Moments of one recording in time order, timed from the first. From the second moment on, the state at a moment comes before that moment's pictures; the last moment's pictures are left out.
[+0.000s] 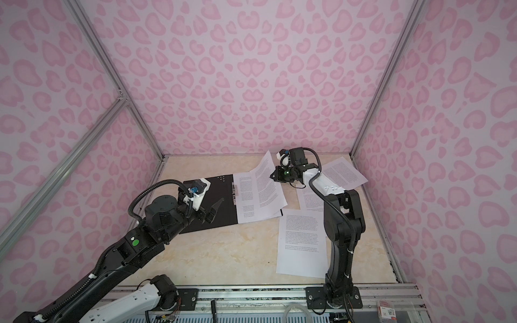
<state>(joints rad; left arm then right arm) -0.72 0.83 0.91 -0.34 -0.22 0.23 0.26 1.98 1.54 -0.42 -0.55 0.32</state>
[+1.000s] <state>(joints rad) -0.72 0.93 0.95 -0.45 0.04 0.22 0.29 2.10 1.53 -0.30 -0.56 0.43</state>
